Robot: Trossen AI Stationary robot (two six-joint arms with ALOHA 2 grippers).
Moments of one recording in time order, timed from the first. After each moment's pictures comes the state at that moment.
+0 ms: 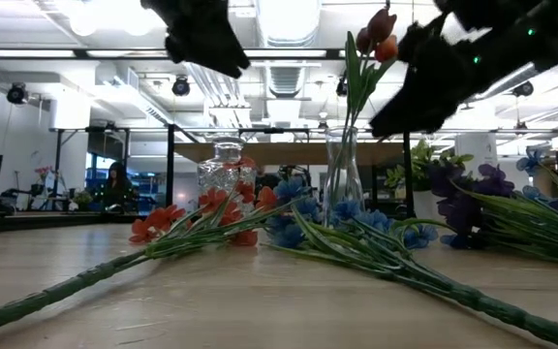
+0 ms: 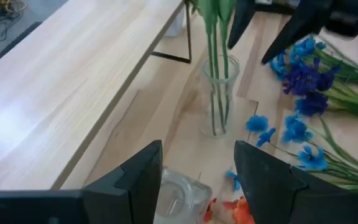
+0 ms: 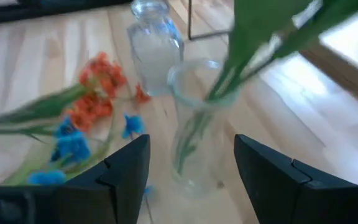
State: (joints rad) left arm -0.08 1.30 1.11 -0.46 -0.43 -0.26; right arm 0.04 1.16 0.48 0.16 0.29 0.24
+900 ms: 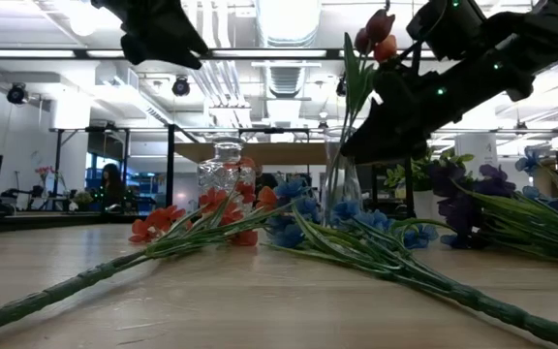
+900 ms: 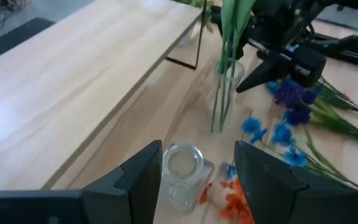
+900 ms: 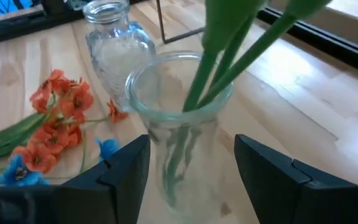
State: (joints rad) left arm -0.09 1.04 0.93 -0.45 -0.43 -0.36; right arm 0.01 1.42 0.49 0.42 0.38 0.35
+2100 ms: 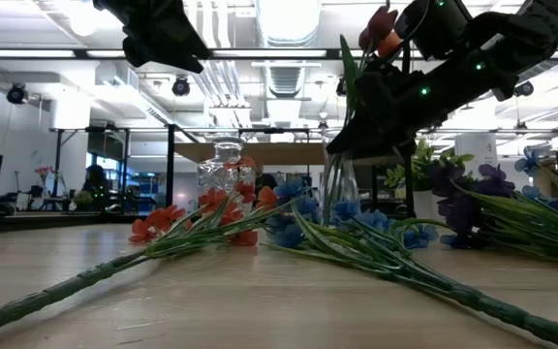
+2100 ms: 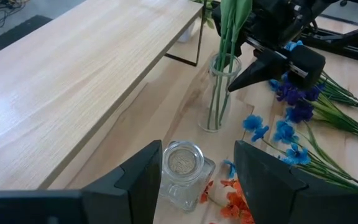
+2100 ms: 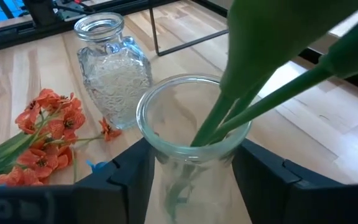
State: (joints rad) left arm -0.09 1.06 0.93 -0.45 -0.43 -0.36; right arm 0.01 1.49 0.55 0.46 0.42 0.34
